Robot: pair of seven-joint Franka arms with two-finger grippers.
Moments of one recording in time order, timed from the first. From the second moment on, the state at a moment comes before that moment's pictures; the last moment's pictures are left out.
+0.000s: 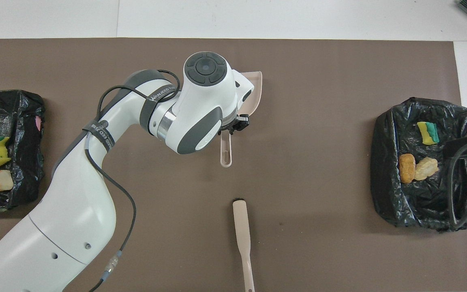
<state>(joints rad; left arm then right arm) -0.24 0.74 -0.56 -1.22 0.25 1.85 -0.71 0.07 -0.09 -0.09 -1.59 -0.07 1.47 0.02</state>
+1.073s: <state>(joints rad) -0.28 0.74 -0.56 -1.23 0.25 1.87 -0.71 0.06 -0.09 -0.09 -1.60 -0.02 1.51 0.02</state>
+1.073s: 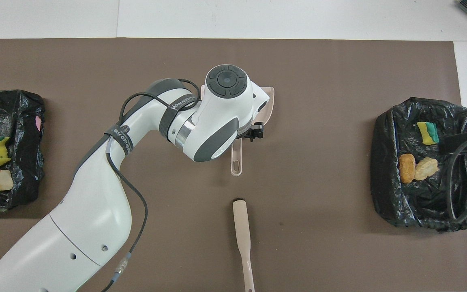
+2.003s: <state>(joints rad) -0.26 0.27 -0.30 -1.66 0.21 1.80 -0.50 0.06 -0.09 -0.09 -1.60 -0.02 1.51 0.02</state>
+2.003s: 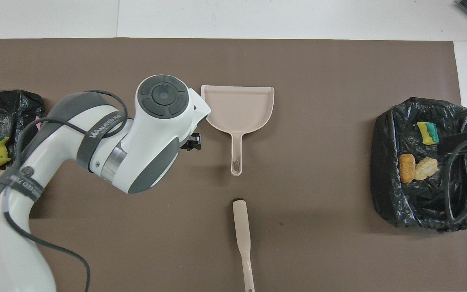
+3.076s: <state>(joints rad) -0.13 -0.08 0.04 -1.65 0.02 1.54 0.14 0.06 -0.09 -0.09 -1.60 -0.02 1.51 0.02</state>
